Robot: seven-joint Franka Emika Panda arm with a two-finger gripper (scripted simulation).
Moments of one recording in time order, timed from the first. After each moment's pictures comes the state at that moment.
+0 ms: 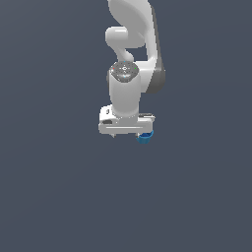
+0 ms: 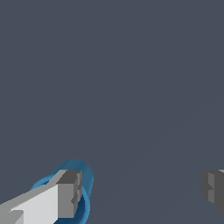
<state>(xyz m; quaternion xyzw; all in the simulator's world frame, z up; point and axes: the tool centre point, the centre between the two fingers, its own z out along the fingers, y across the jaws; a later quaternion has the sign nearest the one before) 0.001 0.000 0.163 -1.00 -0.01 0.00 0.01</state>
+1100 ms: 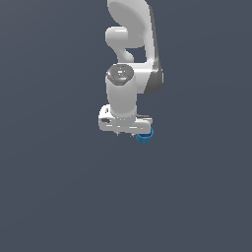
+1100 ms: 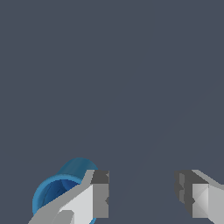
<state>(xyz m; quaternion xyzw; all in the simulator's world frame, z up) -0.013 -0.002 0.152 -1.00 0.07 0.02 0.02</state>
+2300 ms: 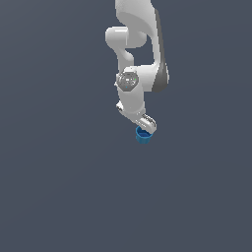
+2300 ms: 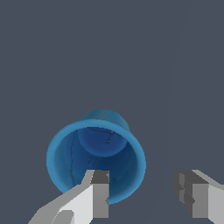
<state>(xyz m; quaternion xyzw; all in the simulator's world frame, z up) -0.103 0.062 0.106 -0.92 0.37 0.11 0.06</state>
